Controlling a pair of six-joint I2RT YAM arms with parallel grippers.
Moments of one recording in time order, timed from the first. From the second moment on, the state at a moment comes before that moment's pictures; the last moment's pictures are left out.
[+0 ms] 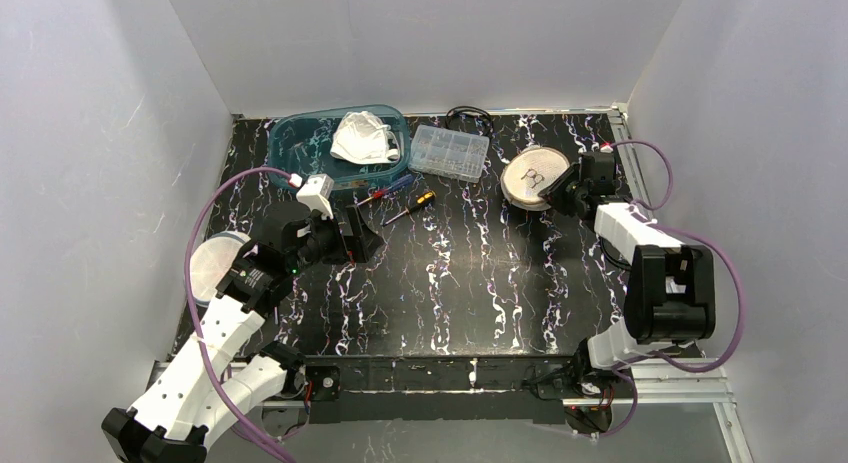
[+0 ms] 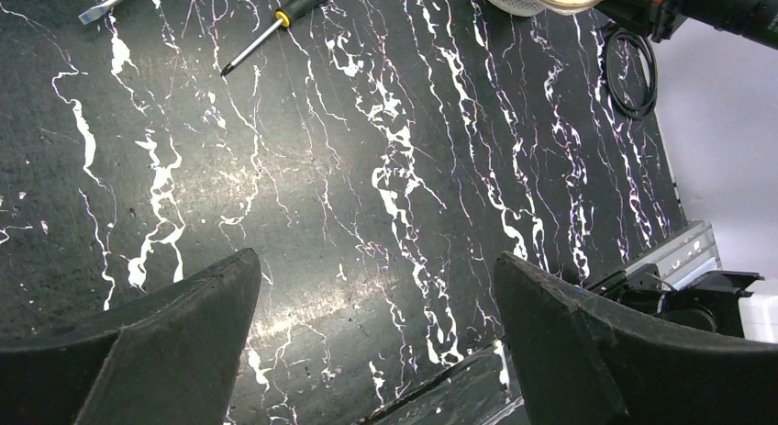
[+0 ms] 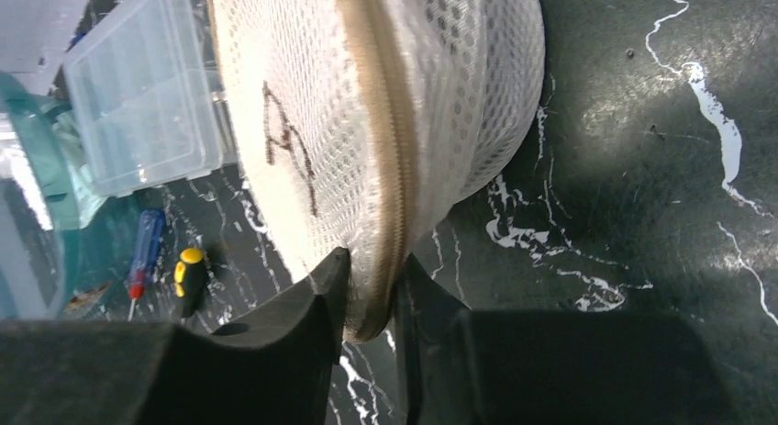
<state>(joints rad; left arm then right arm) -0.48 0.79 0.84 -0.55 0.13 -0.49 0.03 1.54 0.90 -0.07 -0.11 0.75</state>
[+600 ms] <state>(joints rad) -0.48 0.74 0.81 -0.53 0.12 -0.49 0.22 1.22 0.94 -0.33 -0.23 0.62</state>
